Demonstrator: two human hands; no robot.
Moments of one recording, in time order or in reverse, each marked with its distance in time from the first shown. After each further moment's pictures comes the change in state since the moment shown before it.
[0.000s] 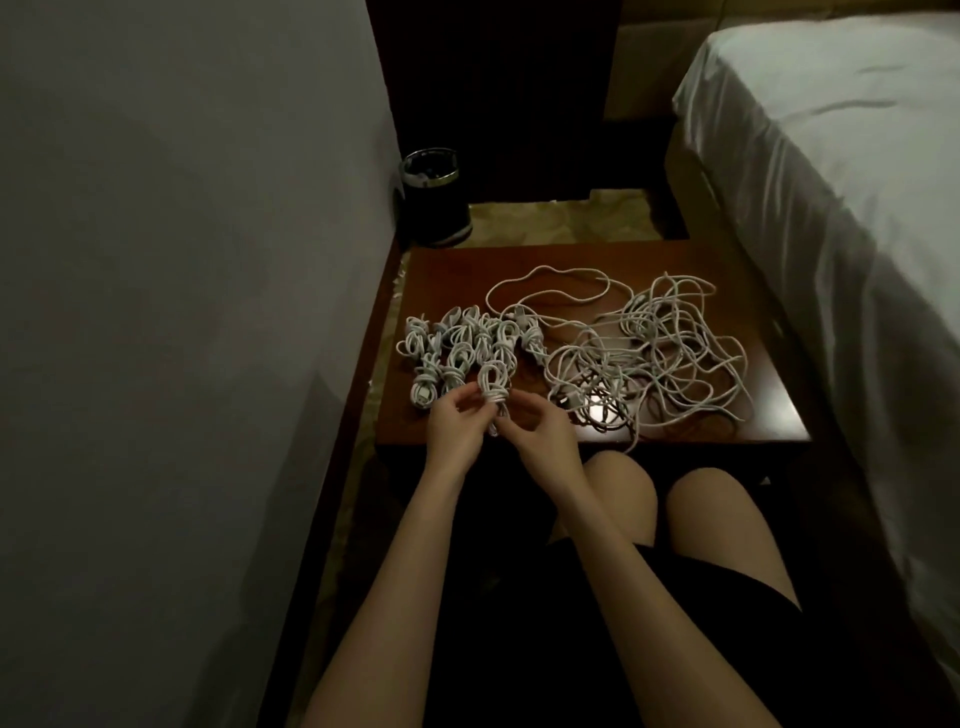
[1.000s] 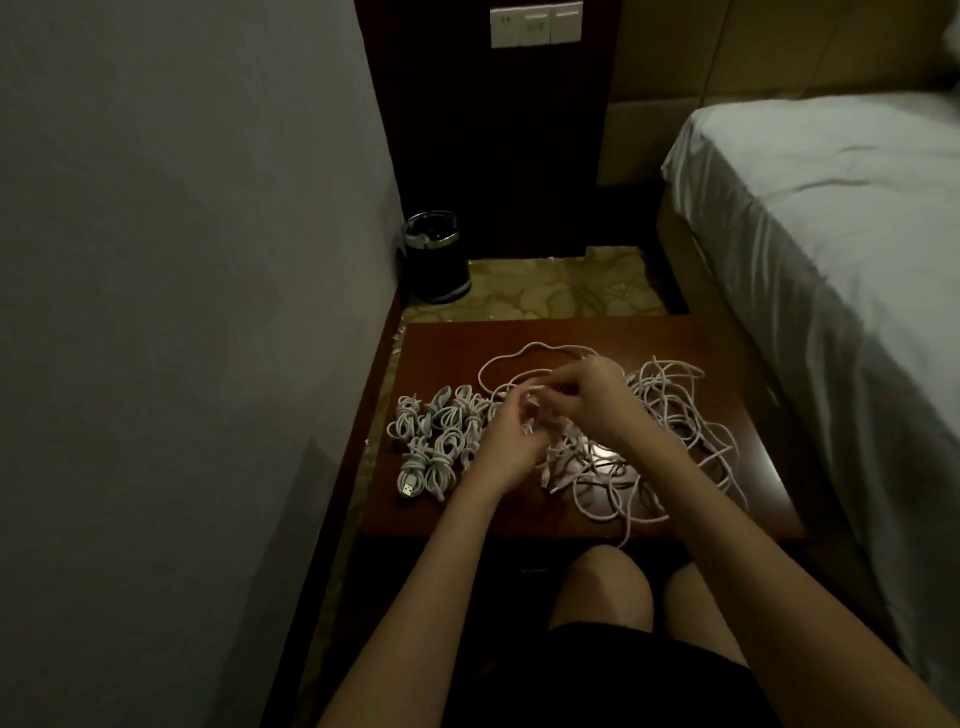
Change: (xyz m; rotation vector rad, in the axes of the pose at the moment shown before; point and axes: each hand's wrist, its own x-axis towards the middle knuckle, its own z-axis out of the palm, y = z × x) left_hand 0.026 0.085 0.059 0.249 -0.335 0.269; right_hand 0.082 -0.113 -0.109 -0.513 -0.119 -0.411
